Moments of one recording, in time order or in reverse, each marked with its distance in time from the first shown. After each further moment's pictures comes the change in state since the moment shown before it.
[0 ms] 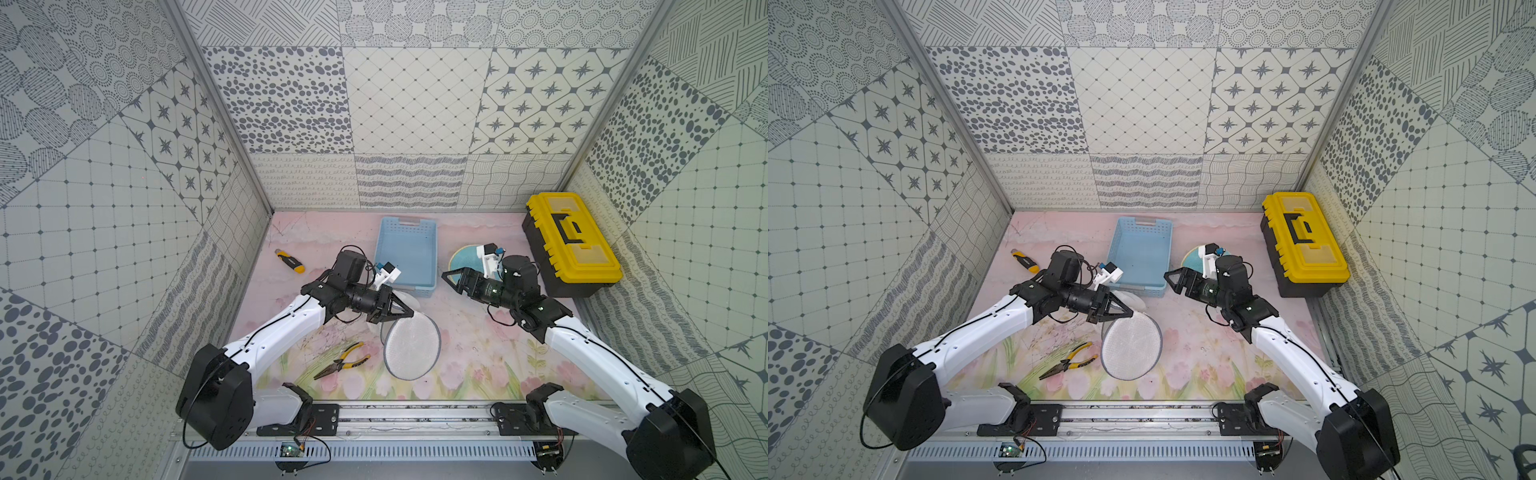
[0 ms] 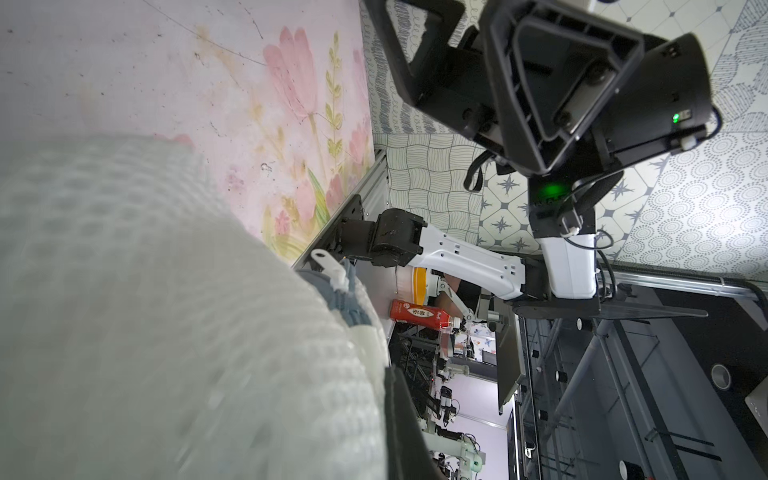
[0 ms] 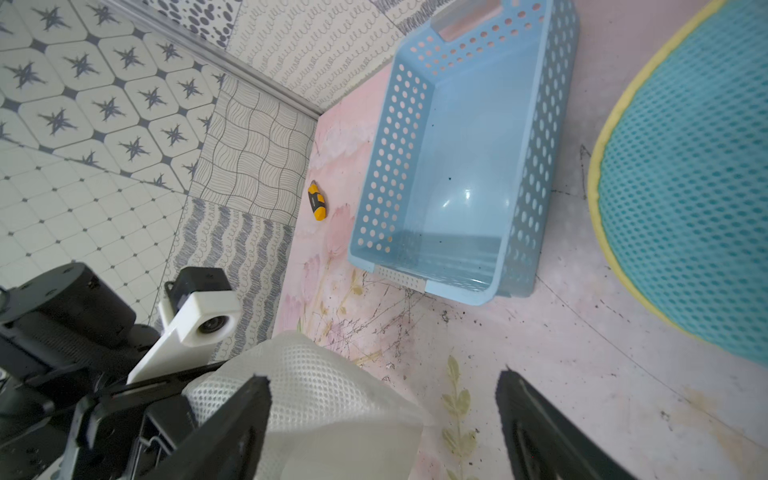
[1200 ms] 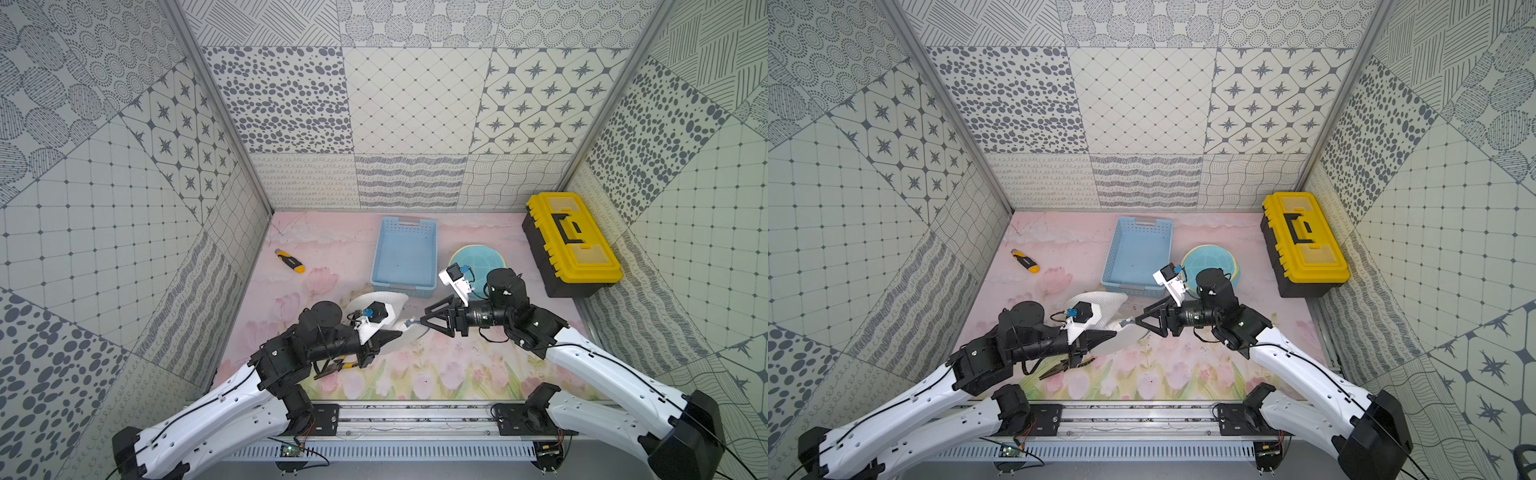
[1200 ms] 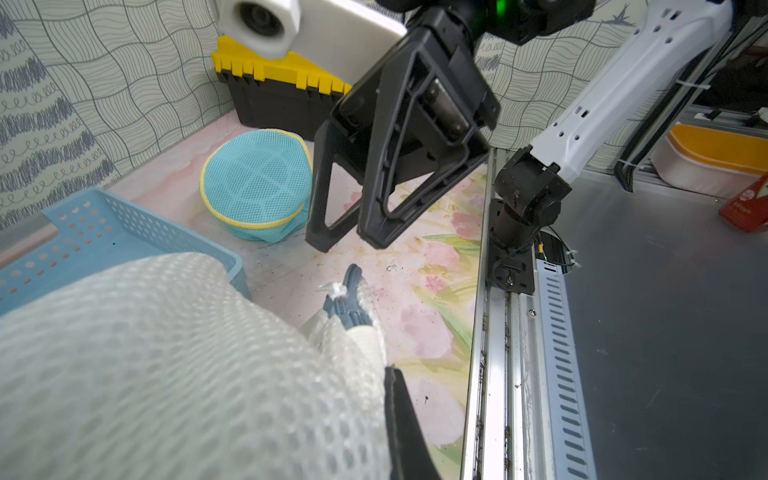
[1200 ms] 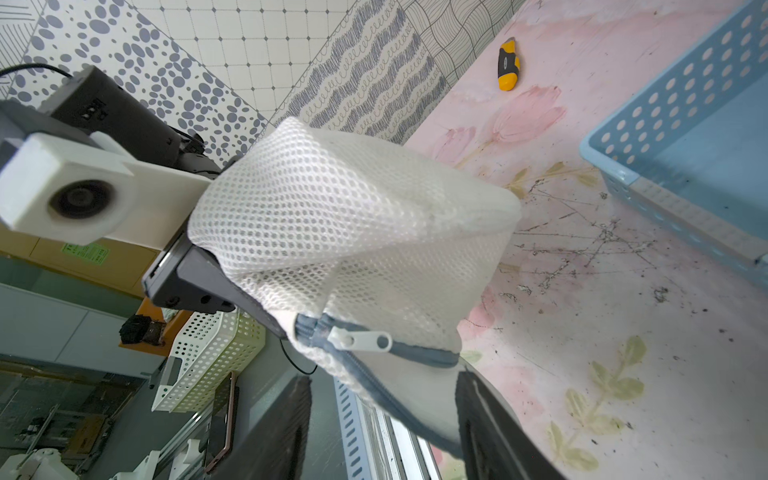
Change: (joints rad) left arm -0.361 -0.642 -0.232 0.033 -0.719 0.874; right arm 0.259 -0.045 0.008 -0.028 -0.287 -0.306
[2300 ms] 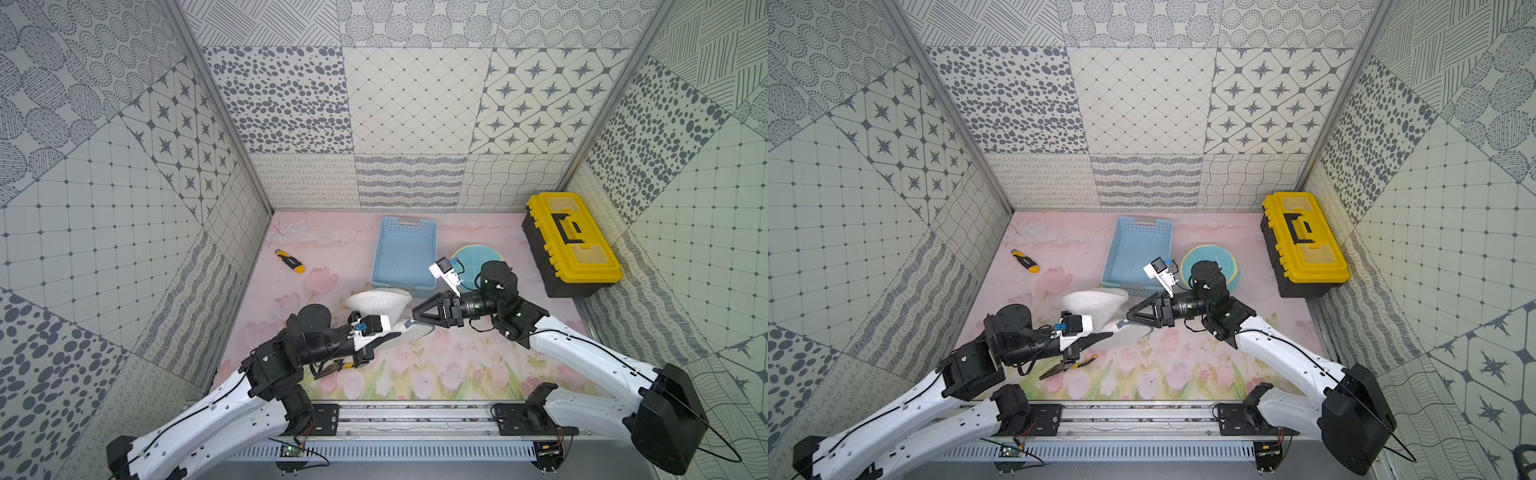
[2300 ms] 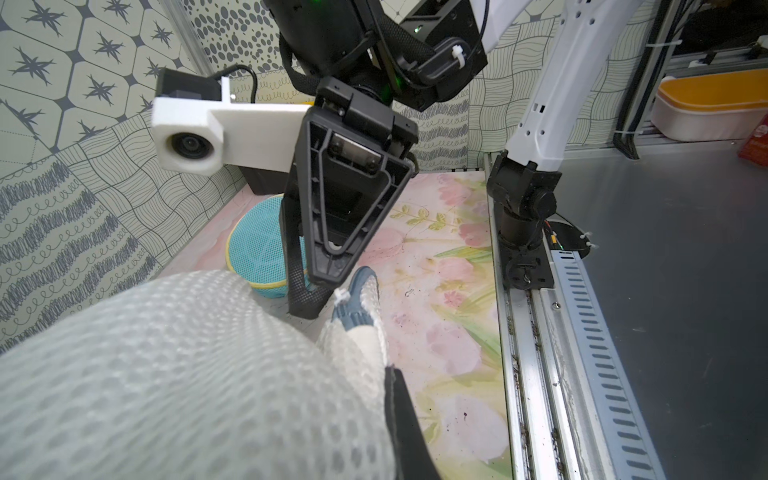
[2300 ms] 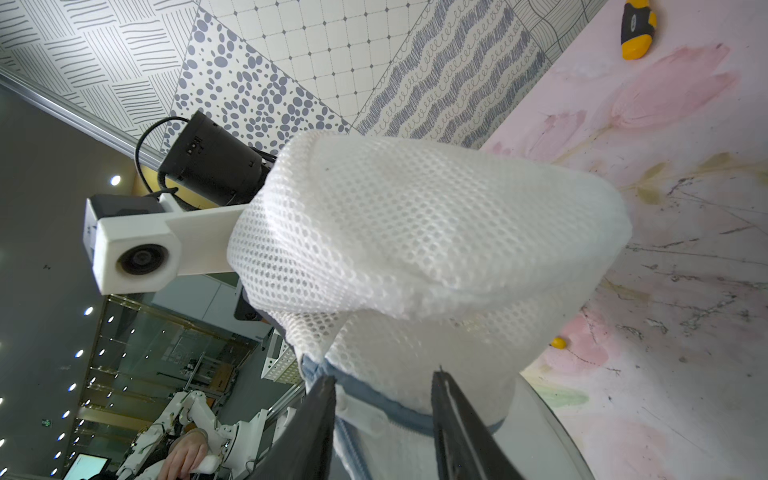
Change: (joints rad) left arm 0.000 -0.054 0.001 0.029 0.026 0.190; right arm -0.014 0.133 -0.001 0.322 -0.266 0.257
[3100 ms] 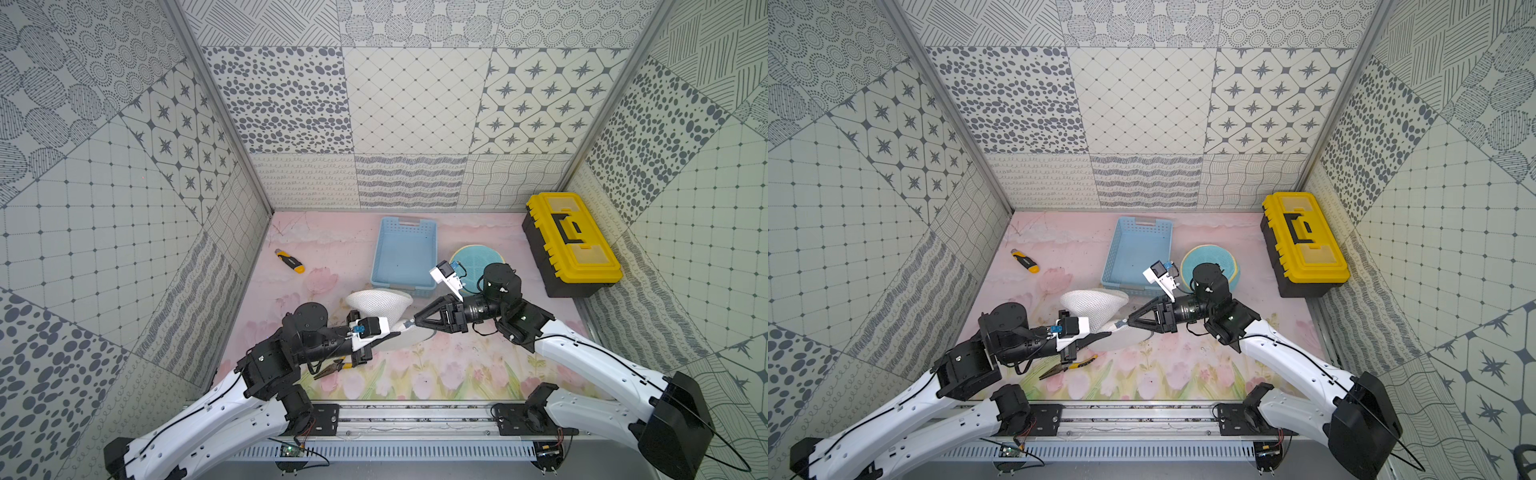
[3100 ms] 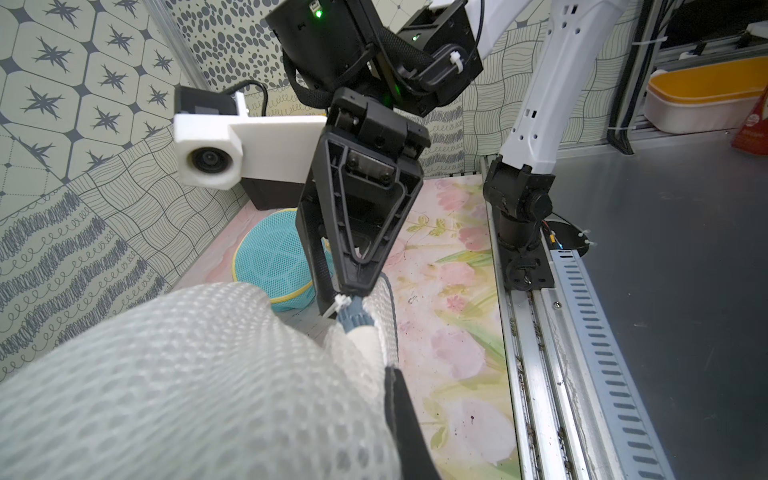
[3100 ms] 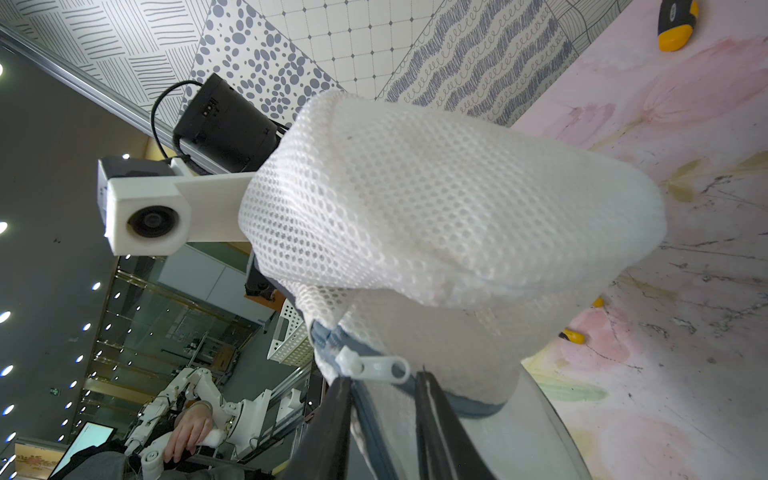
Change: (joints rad) left arm 0.000 0.001 0.038 -0.029 0.024 0.050; right arm 0.020 -0.051 0.001 -0.055 -0.019 -0.039
